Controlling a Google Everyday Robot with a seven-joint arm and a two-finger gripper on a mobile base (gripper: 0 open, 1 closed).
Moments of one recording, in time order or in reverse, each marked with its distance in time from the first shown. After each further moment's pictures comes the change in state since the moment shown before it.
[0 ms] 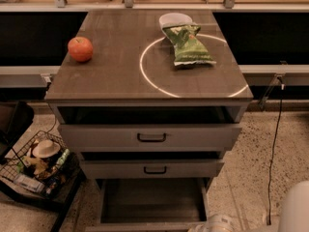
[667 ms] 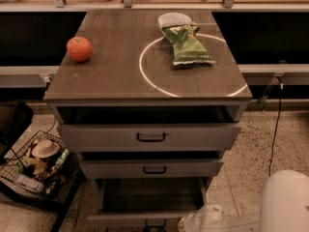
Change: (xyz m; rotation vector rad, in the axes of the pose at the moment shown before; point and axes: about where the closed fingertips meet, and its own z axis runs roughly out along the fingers) arm -0.021 -0.051 0.028 0.042 -0.039 -0.065
